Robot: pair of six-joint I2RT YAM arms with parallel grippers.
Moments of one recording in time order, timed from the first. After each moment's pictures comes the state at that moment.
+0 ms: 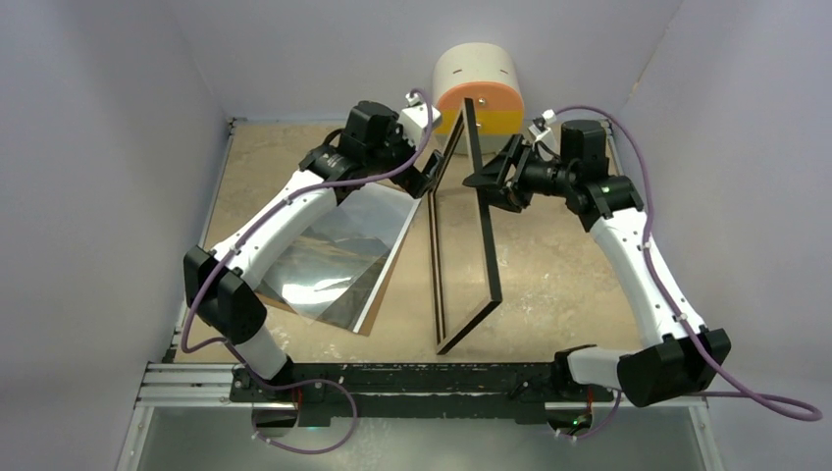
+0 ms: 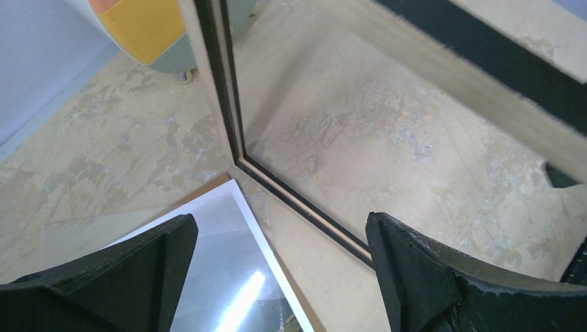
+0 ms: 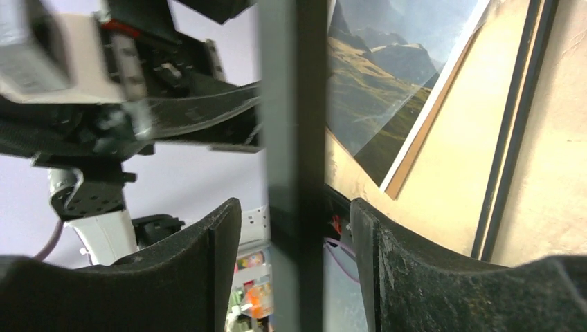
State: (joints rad) left arm -0.60 1.66 1.67 -0.53 0.23 0.14; right arm 0.22 1.27 1.32 -0.60 -0.74 0.94
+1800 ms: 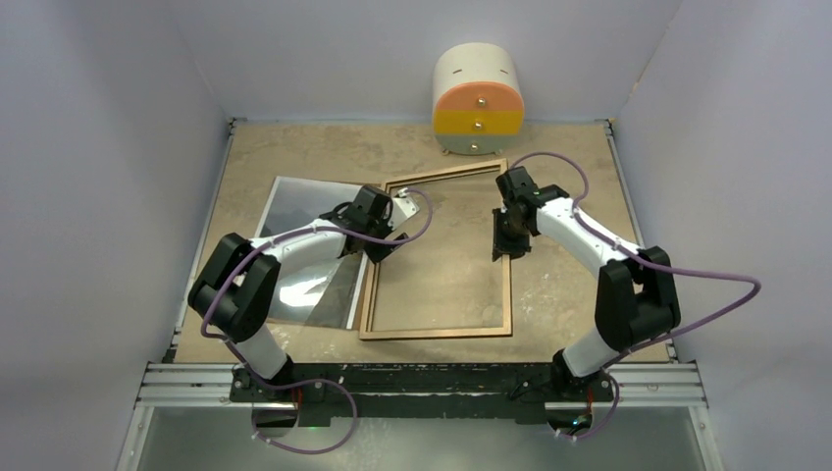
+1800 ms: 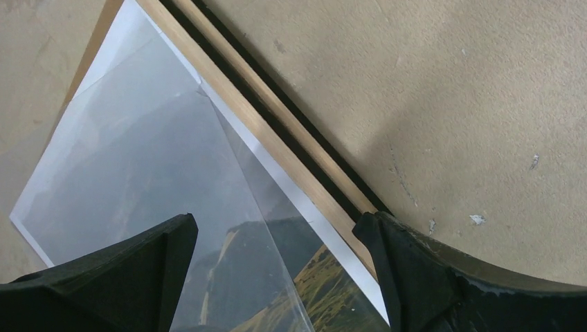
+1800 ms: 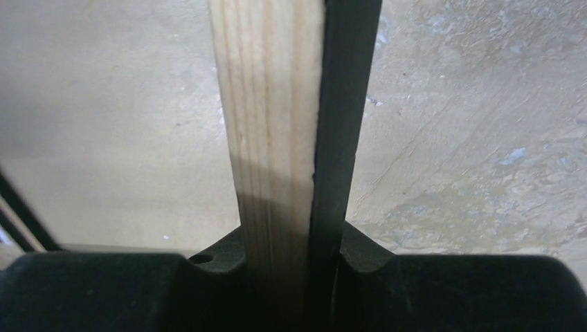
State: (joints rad) left arm -0.58 1.67 1.00 -0.23 -0.19 0.43; right arm 0.35 1.56 1.13 -0.85 -0.04 0.44
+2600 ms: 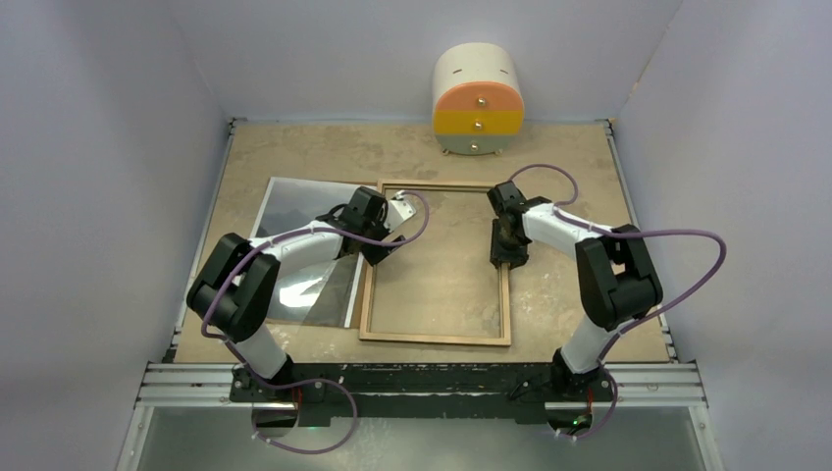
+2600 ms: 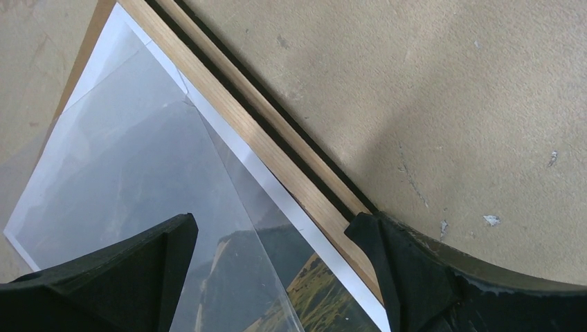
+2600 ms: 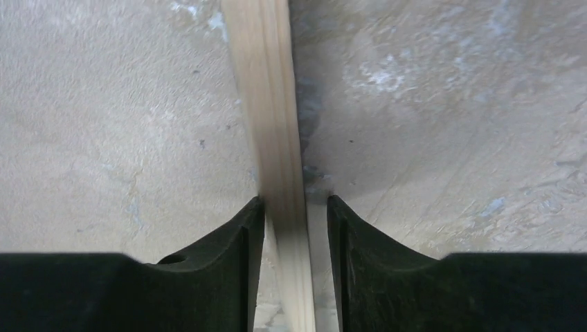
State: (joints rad) left arm -0.56 1.67 0.95 -0.18 -0.14 0.46; right arm 0.36 1.73 1.04 -0.68 0.14 0.48
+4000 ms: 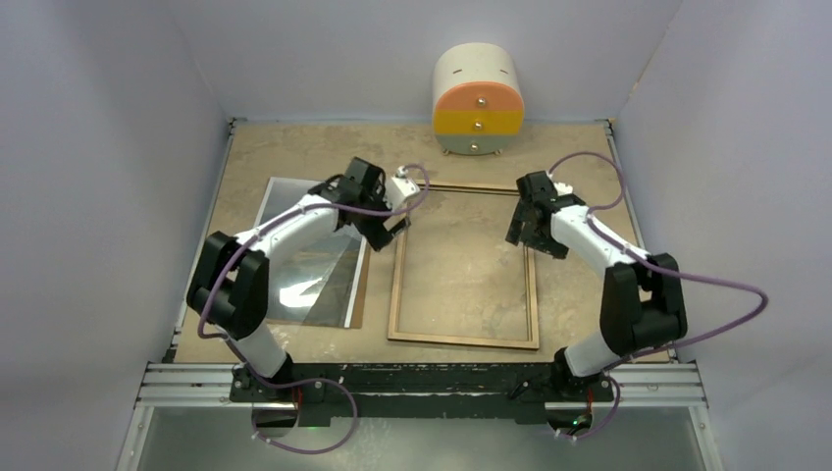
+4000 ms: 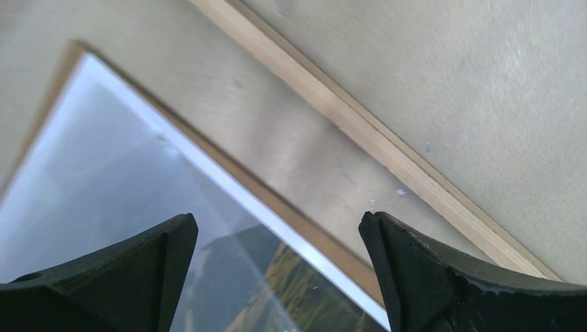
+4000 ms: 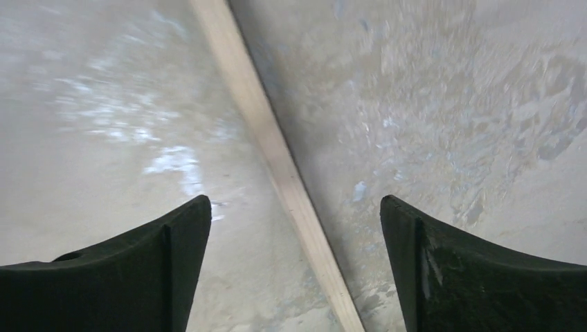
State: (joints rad) left arm -0.52 1.69 1.18 -0.47 0.10 0.43; right arm 0.24 1.56 1.00 -0.72 0.38 0.61
